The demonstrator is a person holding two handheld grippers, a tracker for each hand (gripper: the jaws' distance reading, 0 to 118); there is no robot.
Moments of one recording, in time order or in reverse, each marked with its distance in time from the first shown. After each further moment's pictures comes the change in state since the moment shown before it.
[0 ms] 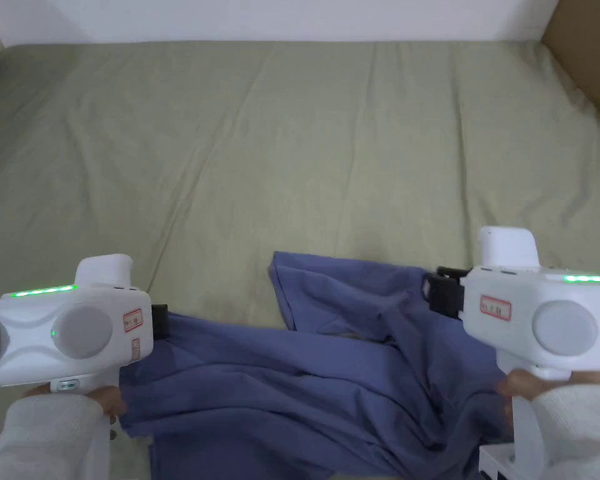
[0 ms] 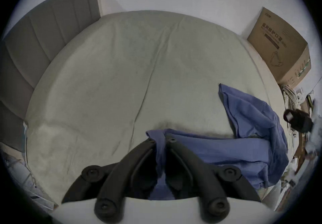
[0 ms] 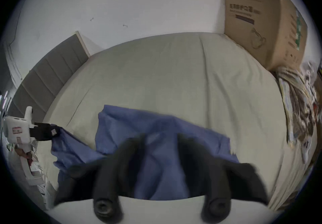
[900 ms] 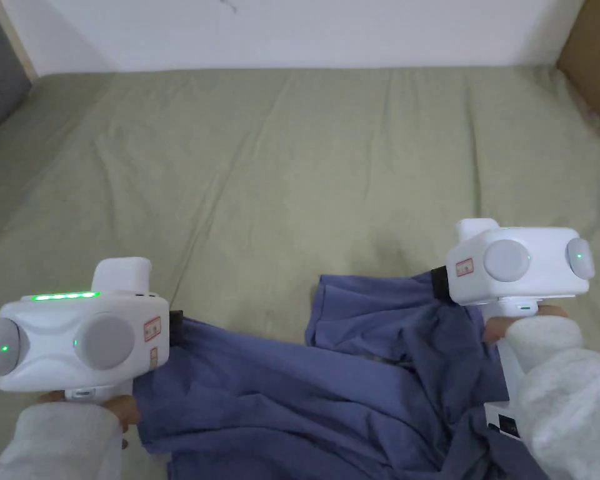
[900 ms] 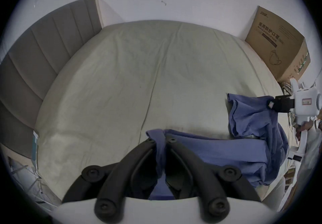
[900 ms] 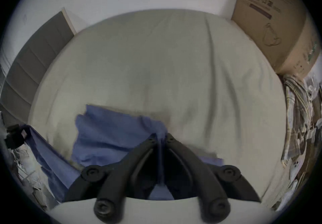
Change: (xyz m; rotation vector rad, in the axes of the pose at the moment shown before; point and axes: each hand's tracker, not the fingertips) left arm 0.009 0.009 0.035 0.060 0.043 -0.060; right arm 0.013 0.048 -0.065 -0.204 -0.086 0.028
